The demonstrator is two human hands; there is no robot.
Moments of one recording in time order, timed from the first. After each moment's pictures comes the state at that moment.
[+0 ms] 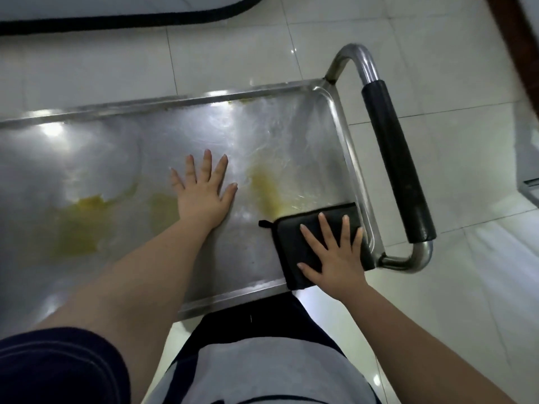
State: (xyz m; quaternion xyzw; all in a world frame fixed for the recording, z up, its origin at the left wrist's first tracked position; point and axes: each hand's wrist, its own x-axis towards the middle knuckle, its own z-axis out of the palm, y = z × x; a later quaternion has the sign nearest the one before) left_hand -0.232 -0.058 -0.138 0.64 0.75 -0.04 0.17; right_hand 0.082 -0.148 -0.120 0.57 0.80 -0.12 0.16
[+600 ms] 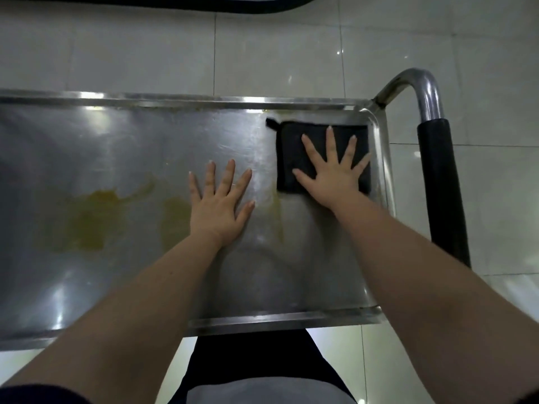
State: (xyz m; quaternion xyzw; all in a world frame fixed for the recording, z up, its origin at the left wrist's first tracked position) left_hand -0.232 -0.059 -0.150 0.65 0.75 -0.01 0.13; right_hand -0.012 0.091 -0.133 0.58 0.78 -0.16 0.17
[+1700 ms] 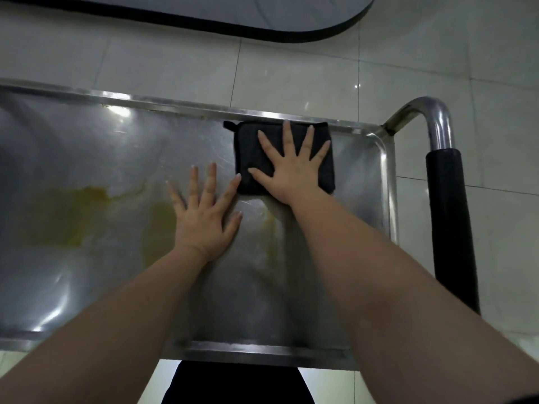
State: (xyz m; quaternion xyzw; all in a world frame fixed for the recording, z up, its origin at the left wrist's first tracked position) left_hand -0.227 -0.062 -0.157 0.60 0.79 0.05 0.05; right_hand -0.093 0.115 -0.141 0.49 0.86 -0.08 0.12
